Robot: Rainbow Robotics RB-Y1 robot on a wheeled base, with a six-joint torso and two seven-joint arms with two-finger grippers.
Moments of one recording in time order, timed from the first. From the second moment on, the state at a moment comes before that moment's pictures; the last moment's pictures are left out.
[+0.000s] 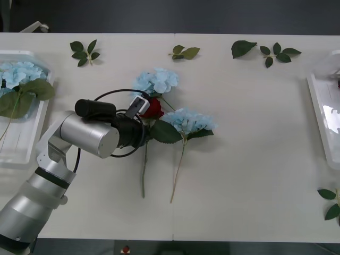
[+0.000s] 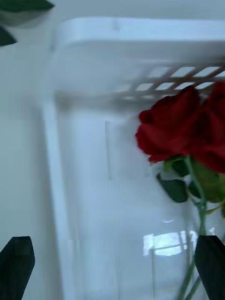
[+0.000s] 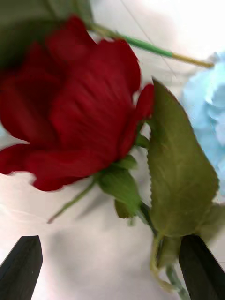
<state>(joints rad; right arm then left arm) -0.75 -1.12 0.41 -1.05 -1.04 1.07 1.52 -0.37 0.31 -0.35 -1.55 0.44 0.99 -1.77</state>
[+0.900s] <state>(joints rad) -0.32 -1.07 0.27 -2.05 -1.05 1.30 0.87 -0.36 0.35 -0.37 -1.51 0.58 0.89 -1.77</state>
